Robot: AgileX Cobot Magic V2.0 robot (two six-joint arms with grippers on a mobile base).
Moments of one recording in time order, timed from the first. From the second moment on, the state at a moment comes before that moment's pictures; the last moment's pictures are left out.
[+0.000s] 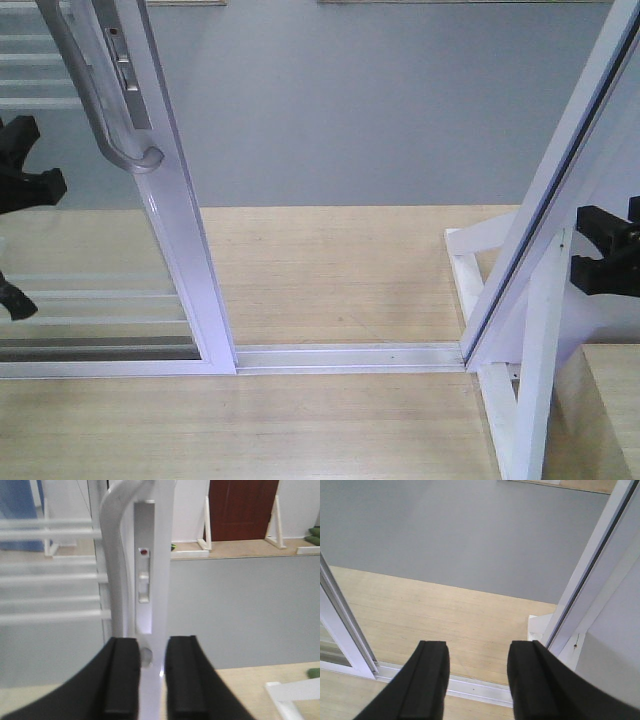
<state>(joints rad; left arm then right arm) -0.19 0.98 -0.49 -0.25 -0.26 0.19 0.21 0.77 -0.58 -0.14 0.38 0.08</state>
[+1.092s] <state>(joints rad) -0.10 -0.01 0.03 -0.09 0.11 0.10 0.21 0.77 -0.58 -0.13 0.39 0.08</state>
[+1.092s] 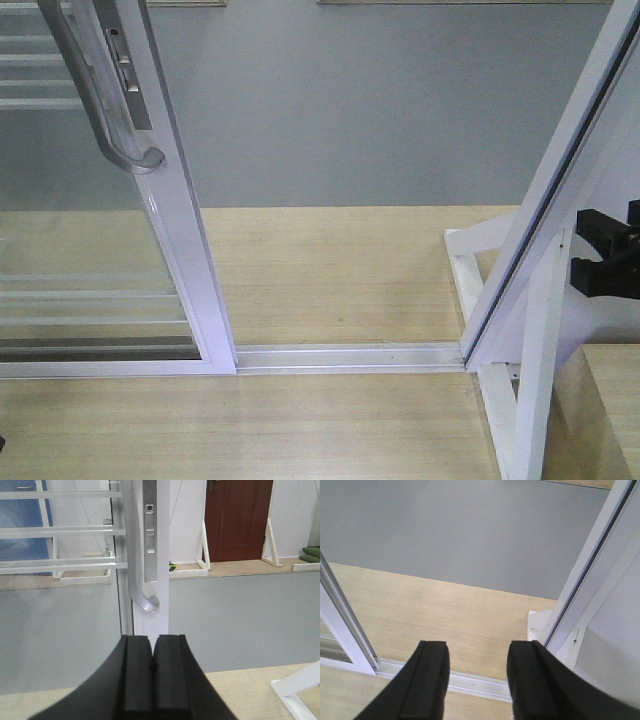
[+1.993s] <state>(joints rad) -0.10 -0.01 0.03 -0.09 0.12 0.10 0.03 0.35 -0.22 -0.15 0.19 0.08</state>
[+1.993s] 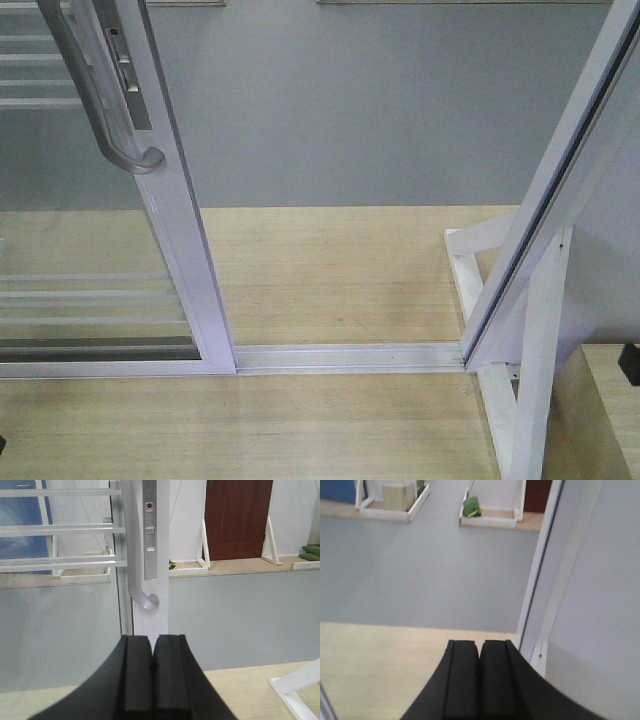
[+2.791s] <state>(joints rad) -0.10 -0.01 0.03 -0.09 0.12 0.10 -0.05 -0.01 0.03 -0.03 0.09 -0.12</state>
